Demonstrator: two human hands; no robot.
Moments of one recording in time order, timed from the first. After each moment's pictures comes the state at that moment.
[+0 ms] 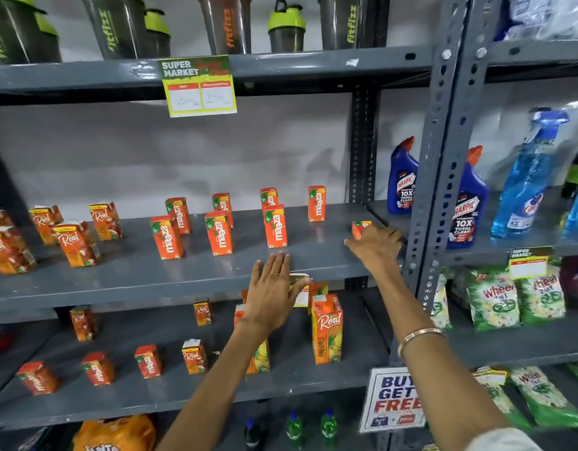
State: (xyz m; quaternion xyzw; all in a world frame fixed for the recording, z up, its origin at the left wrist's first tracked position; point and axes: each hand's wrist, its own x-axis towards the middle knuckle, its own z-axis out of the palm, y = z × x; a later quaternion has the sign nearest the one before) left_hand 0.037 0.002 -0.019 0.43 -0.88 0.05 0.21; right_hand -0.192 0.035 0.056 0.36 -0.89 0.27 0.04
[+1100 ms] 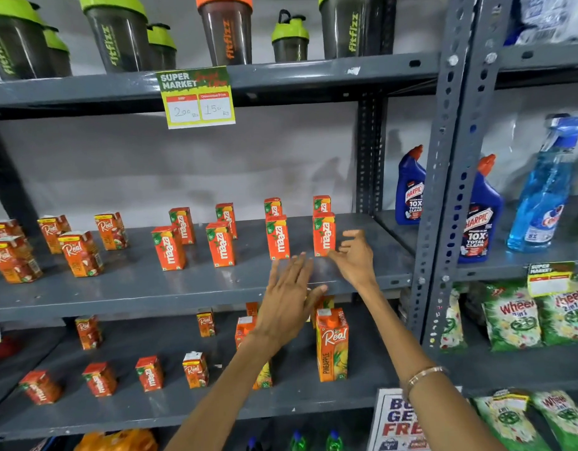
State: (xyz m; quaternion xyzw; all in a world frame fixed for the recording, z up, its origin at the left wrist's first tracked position) left_hand 0.014 0.019 0.000 0.35 -0.89 0.03 0.29; right_hand -0.171 0.007 0.030 0.46 -0.66 0.57 -0.14
